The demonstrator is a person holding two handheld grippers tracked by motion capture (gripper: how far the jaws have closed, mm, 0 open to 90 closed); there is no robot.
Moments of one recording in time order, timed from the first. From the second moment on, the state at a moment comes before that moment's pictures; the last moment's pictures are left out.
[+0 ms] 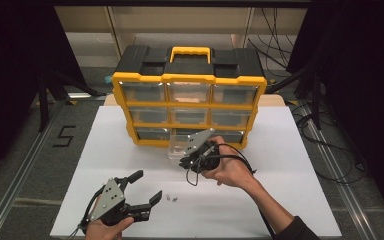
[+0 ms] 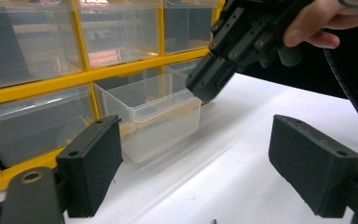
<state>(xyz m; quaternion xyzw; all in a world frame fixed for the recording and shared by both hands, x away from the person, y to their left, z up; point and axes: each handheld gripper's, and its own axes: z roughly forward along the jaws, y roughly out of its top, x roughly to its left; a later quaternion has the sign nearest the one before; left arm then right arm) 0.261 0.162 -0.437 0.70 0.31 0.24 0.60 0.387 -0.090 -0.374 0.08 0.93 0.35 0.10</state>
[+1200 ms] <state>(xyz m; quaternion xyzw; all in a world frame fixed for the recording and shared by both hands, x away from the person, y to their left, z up) 0.261 0.163 -0.437 0.69 0.31 0.24 0.61 0.431 -0.104 -0.371 0.13 0.90 0.37 0.16</state>
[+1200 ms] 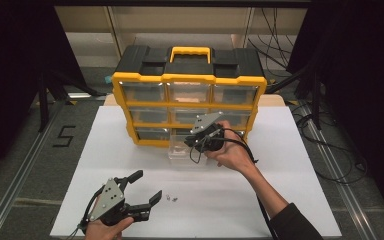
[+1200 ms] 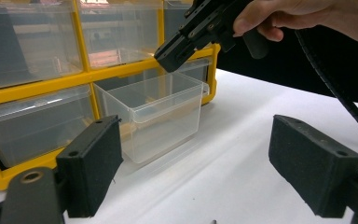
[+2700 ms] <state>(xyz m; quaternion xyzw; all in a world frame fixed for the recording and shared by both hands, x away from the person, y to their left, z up) 0.262 0.166 -0.434 0.69 0.29 0.25 0.61 0.367 -0.067 -0.374 0.03 0.92 0.37 0.12</state>
